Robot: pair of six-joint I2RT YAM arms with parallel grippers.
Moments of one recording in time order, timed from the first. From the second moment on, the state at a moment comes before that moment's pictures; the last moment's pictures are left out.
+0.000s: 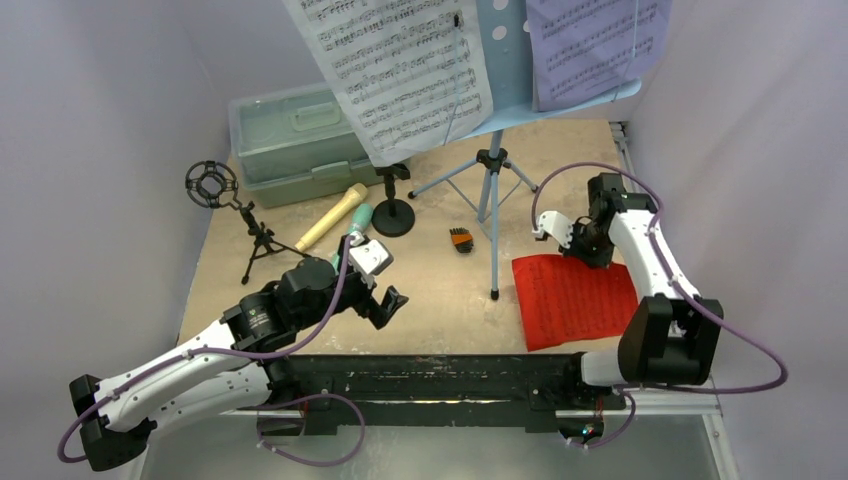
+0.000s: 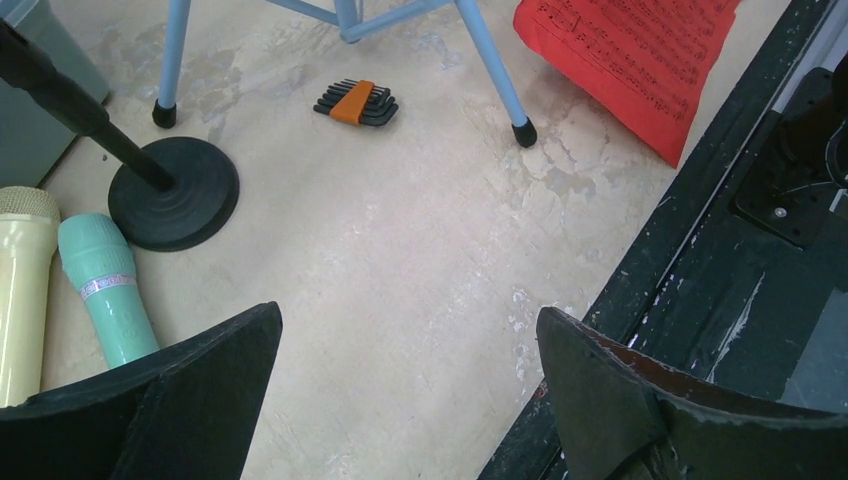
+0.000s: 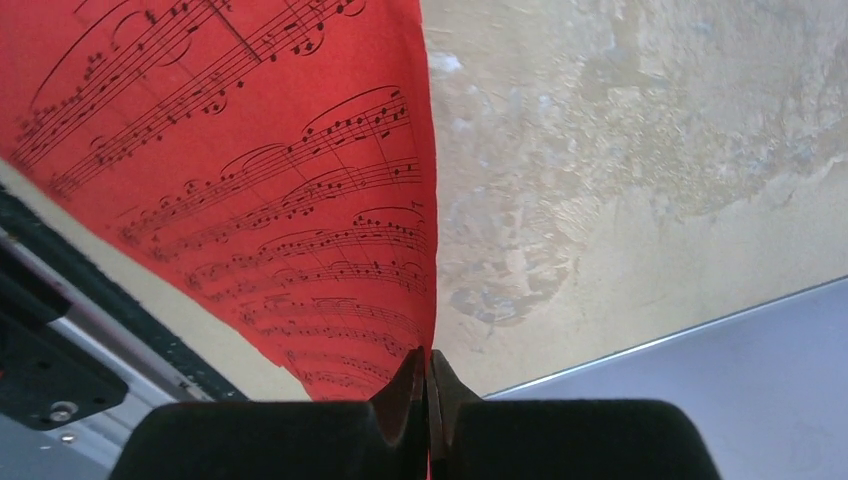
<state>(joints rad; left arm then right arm) -0.98 0.70 0.70 -0.35 -0.09 -0.04 -0.05 1.36 1.10 -1.15 -0.04 -1.27</state>
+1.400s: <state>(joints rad) -0.94 0.69 0.70 -0.35 -0.10 -0.04 -0.07 1.72 0.99 -0.08 0.21 -1.04</state>
